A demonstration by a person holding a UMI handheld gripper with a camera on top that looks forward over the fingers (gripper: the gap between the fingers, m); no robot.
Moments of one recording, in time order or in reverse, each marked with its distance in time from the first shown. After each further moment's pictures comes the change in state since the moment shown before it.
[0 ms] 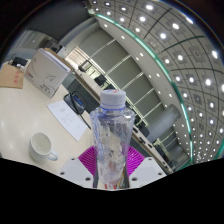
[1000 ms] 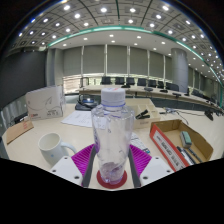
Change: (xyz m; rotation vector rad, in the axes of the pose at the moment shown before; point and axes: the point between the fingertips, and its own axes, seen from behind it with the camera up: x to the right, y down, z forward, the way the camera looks) arm -0.103 0.133 0.051 -0.032 -0.362 0.747
